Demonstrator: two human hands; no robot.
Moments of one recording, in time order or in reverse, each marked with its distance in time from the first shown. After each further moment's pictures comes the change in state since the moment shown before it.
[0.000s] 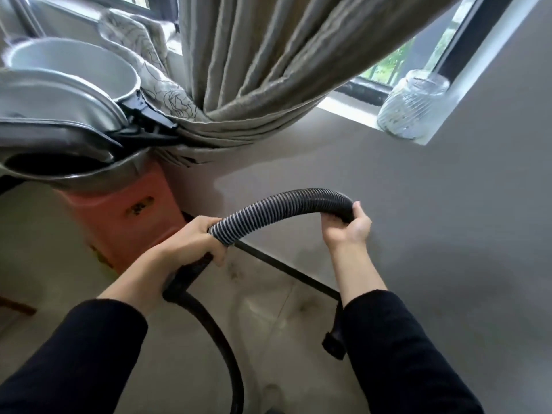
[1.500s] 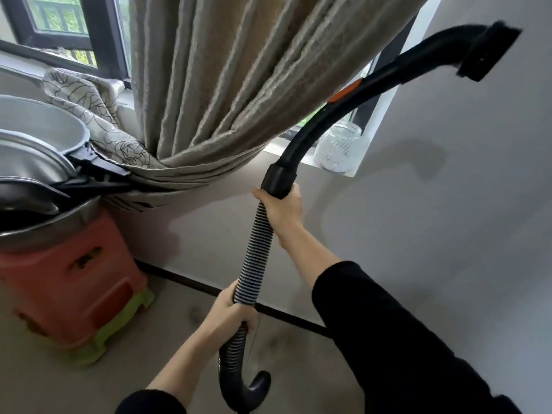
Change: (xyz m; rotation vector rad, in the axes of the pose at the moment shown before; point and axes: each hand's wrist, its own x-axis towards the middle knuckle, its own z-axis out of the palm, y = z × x) left_hand -0.005 -0.005 0.122 -0.357 0.013 0.046; right_hand -0.053 0.005 0.078 -1.238 -0.105 -0.490
